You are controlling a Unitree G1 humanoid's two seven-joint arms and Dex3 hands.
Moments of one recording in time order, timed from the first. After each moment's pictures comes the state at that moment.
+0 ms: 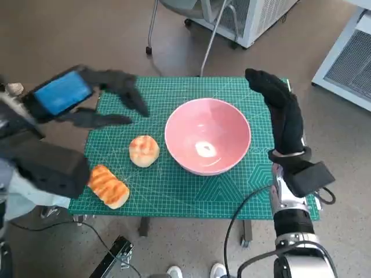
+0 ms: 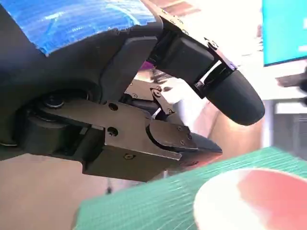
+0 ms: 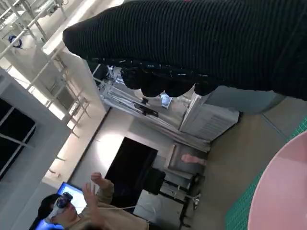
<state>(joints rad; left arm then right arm) -0.83 0.85 -0.10 -0.02 0.42 -0.25 -0.63 -0.77 -0.13 -0.13 0.90 0.12 -0.95 0.25</state>
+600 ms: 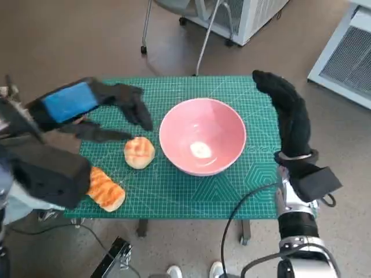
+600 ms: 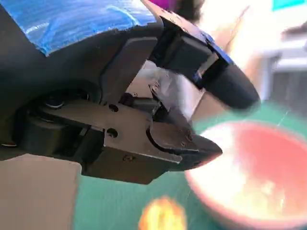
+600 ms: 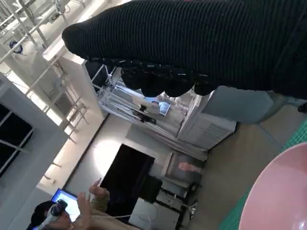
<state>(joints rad) -0.72 0.96 -0.06 -0.22 0.34 0.09 -0.95 -0.74 -0.15 -0.14 0.86 0.11 -0.96 0.25</state>
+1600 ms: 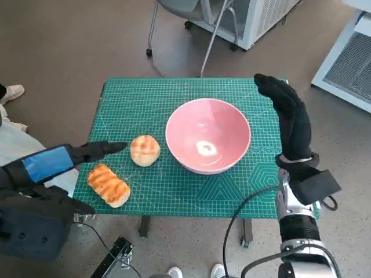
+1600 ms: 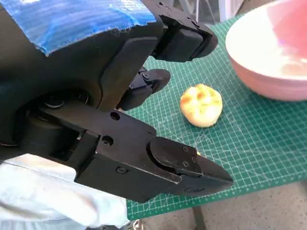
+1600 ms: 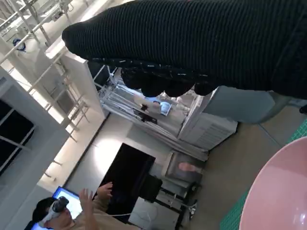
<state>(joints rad) -0.27 1.14 0.10 -0.46 0.31 0.12 -1.04 -0.72 -0.15 -0.14 0.86 0.10 -0.96 0.24</state>
